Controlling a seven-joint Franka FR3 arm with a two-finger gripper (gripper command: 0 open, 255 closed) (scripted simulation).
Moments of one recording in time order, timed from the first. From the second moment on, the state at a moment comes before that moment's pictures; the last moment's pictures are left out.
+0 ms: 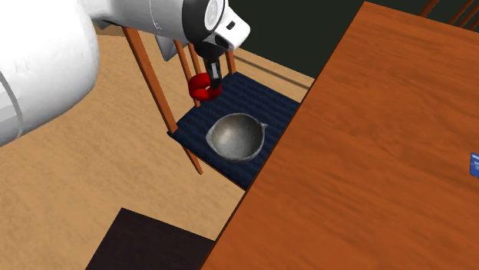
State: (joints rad) arm -0.15 0.19 0.18 -1.77 0.04 2.05 1.04
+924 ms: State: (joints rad) arm -0.19 0.09 0.15 -1.75 0.06 1.93 0.98
